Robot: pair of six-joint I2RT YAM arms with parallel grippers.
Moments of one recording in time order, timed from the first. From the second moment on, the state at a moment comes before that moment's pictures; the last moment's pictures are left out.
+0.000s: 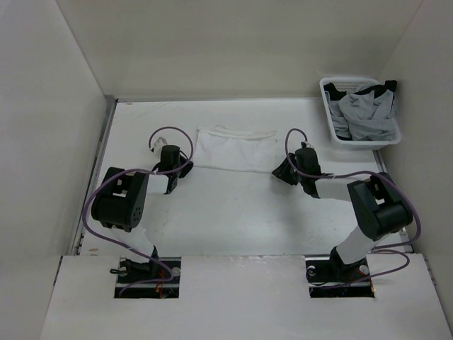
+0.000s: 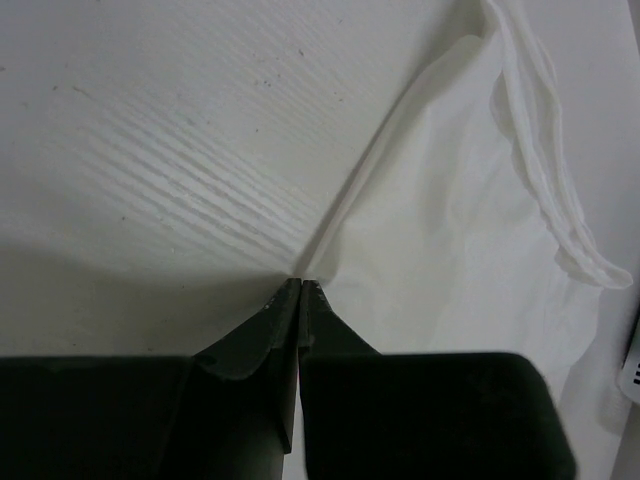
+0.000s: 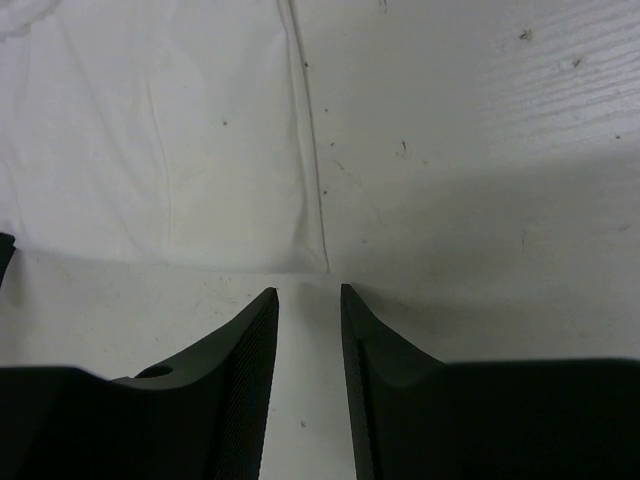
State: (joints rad) left arm -0.23 1.74 0.68 0.44 -0.09 -0.98; right arm 0.33 1.63 0.65 0.31 -0.06 0.79
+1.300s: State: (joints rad) left arm -0.44 0.49 0.74 -0.30 -0.16 -0.95; right arm 0.95 0.59 0.83 -0.39 0.38 0.73
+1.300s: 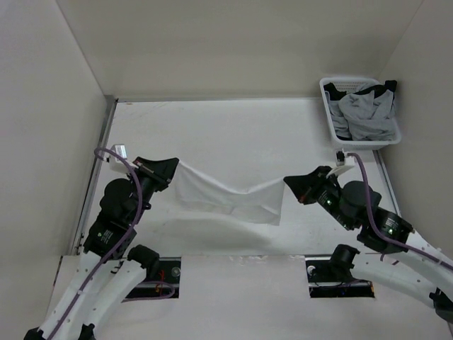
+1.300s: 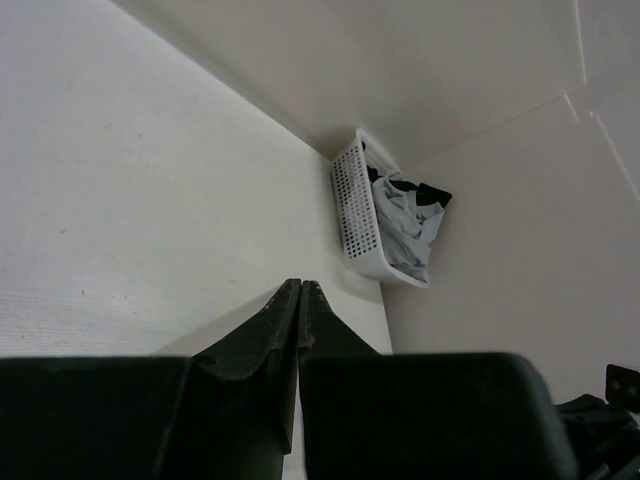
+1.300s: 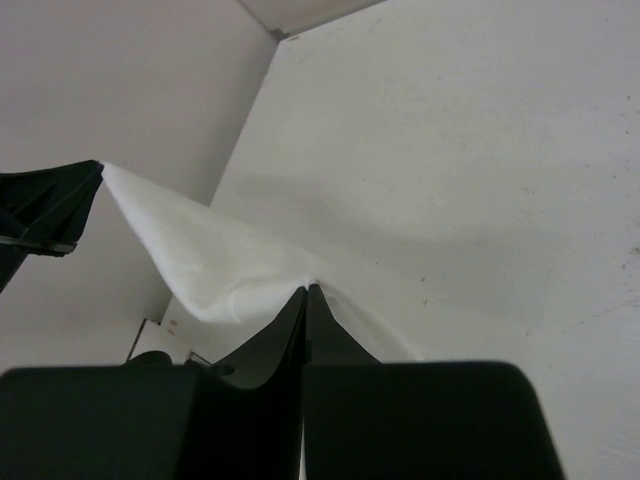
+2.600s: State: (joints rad) left arm -0.20 1.25 0.52 0.19 -0.05 -0.95; right arm 0.35 1.43 0.70 0.10 -0.05 0.70
